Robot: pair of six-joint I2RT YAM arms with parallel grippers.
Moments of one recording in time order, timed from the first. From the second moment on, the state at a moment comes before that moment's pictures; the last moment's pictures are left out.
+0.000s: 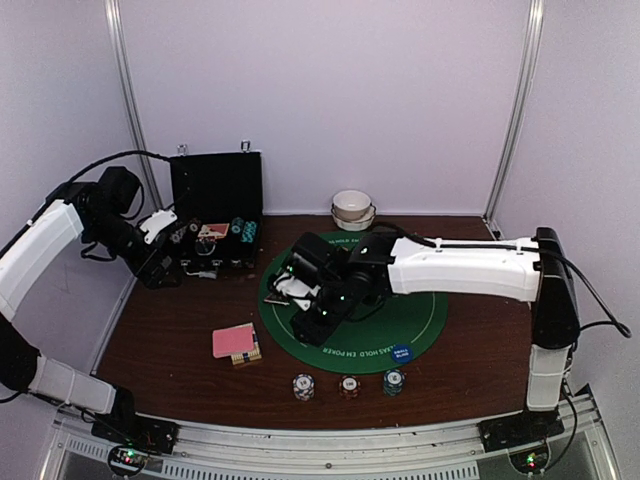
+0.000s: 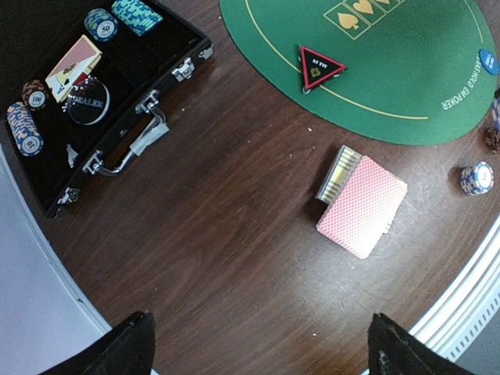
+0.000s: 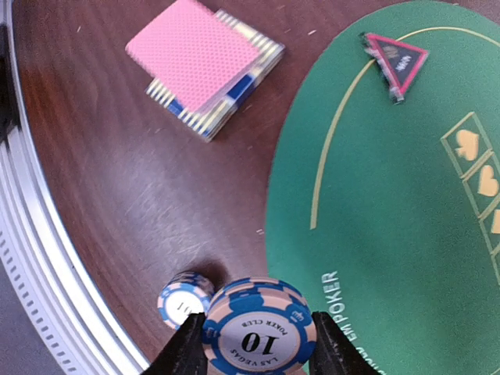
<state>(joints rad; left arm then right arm) -0.16 1.28 1.31 -1.18 0.25 0.54 1.16 1.97 1.68 -0.81 0.02 0.16</state>
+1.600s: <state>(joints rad) -0.13 1.32 1.32 -1.18 0.25 0.54 0.52 2.58 2.31 -0.80 0.11 0.21</state>
